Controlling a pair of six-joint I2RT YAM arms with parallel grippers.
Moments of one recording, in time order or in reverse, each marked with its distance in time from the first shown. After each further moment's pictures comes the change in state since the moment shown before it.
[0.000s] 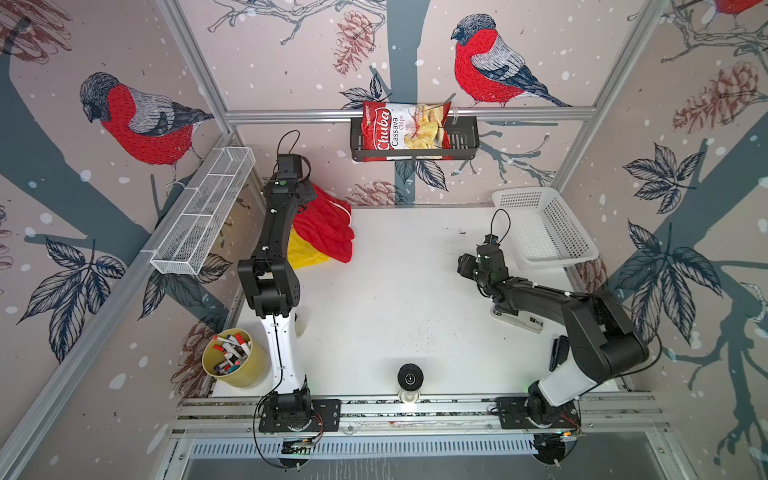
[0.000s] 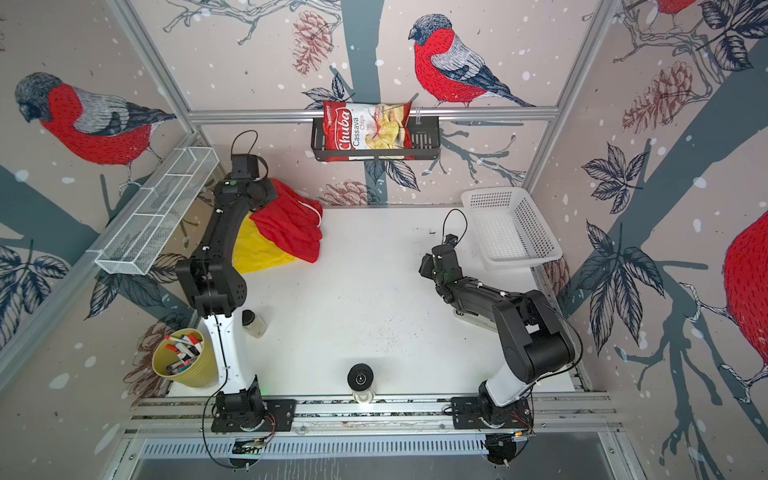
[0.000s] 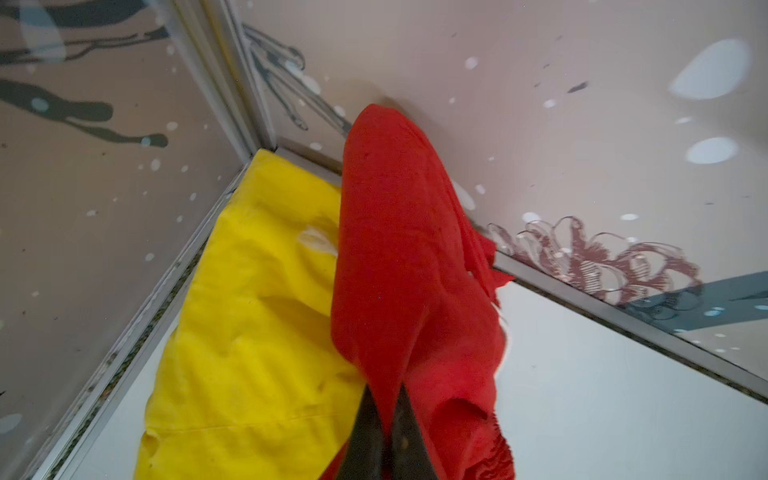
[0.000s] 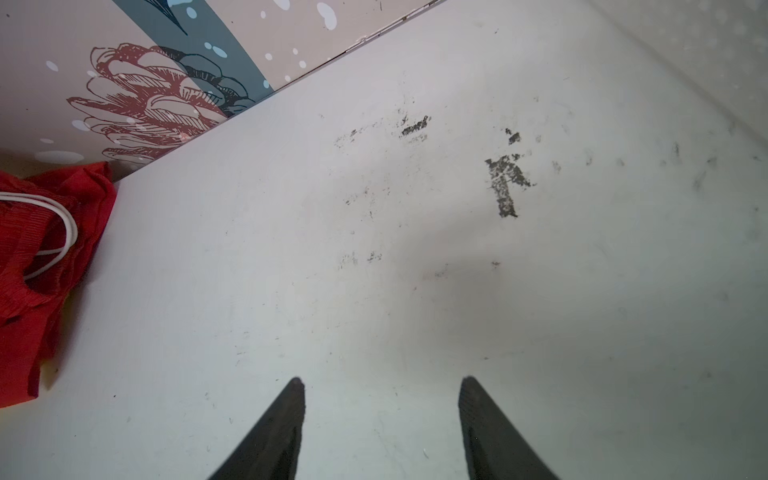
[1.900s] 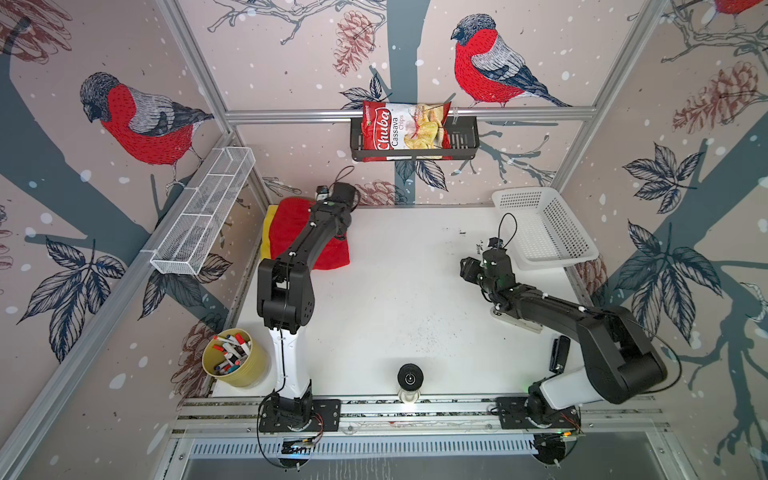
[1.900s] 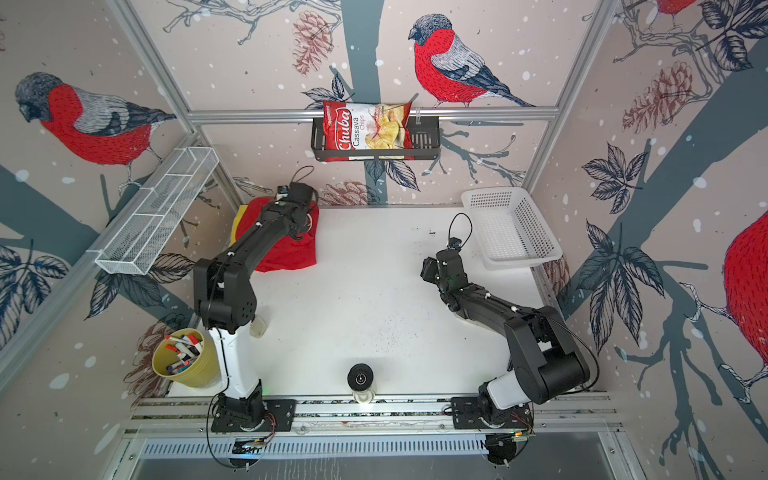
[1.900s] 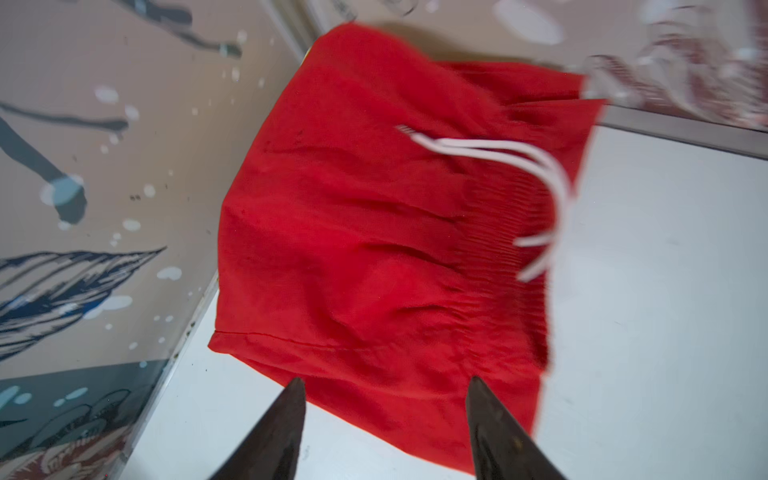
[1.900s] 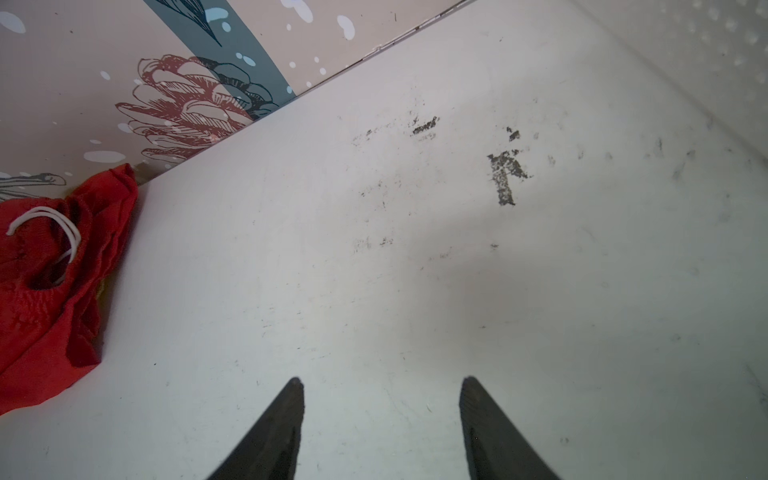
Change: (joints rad) left arm -0.325 -0.148 -0.378 -0.035 -0.521 -0.080; right arm 0.009 -0.145 -0.081 -0.022 -0.026 0.003
